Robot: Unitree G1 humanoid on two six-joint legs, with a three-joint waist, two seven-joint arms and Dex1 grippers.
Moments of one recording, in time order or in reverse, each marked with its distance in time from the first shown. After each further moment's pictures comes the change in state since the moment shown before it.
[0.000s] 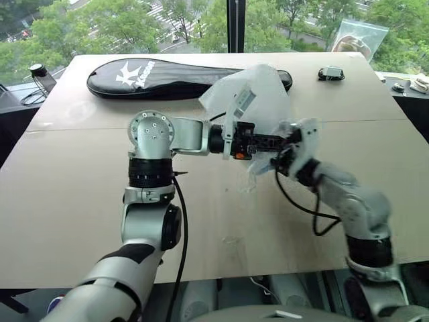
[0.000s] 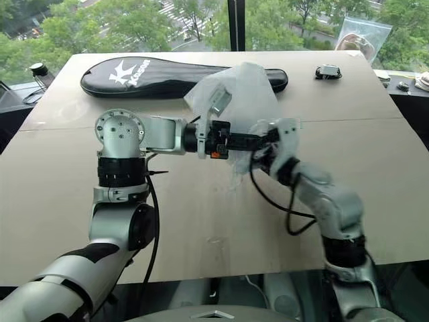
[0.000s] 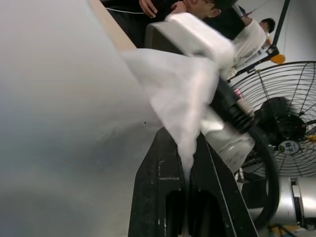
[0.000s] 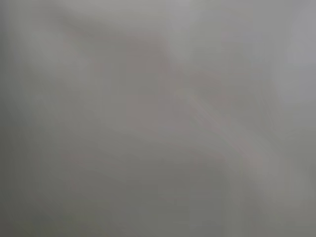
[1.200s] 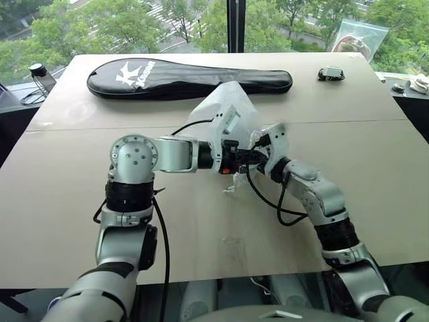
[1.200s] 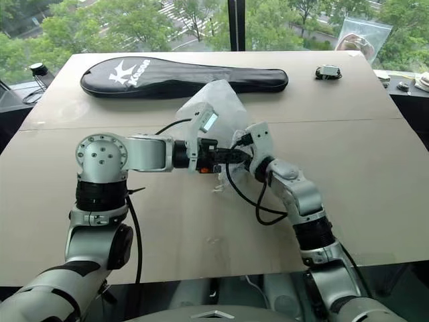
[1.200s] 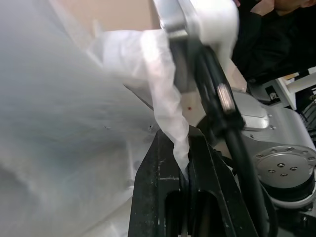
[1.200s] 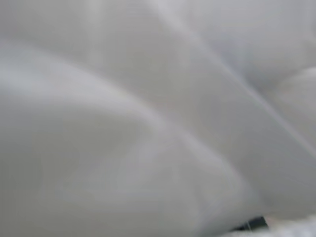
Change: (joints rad) left arm 0.187 0.155 -0.124 -0.223 -0.145 -0.130 0.271; right arm -0.093 0.125 0.081 0.350 -0.173 -0.204 0.058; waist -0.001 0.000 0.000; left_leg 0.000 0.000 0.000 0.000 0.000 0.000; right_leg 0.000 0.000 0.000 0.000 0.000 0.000
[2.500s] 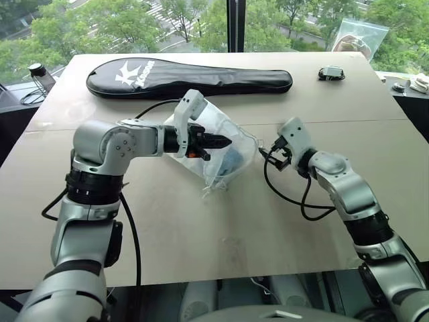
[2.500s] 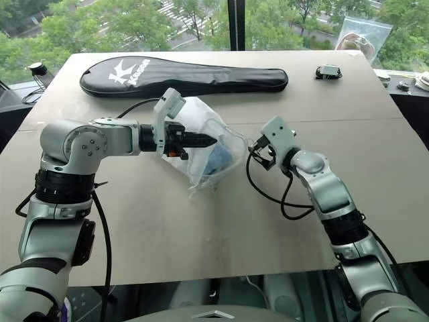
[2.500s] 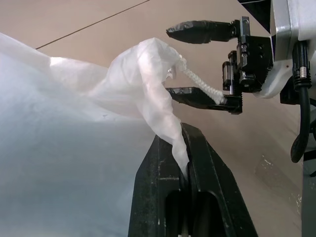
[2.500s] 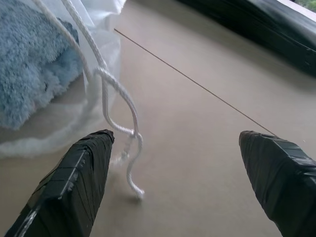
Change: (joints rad) left arm -0.043 0.281 -0.138 0.047 0.506 -0.222 -0.590; right arm -0.039 -0.327 0.116 -0.069 -0.273 -0.031 0.106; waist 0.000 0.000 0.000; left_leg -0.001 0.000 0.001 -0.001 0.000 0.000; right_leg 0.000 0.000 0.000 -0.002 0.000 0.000
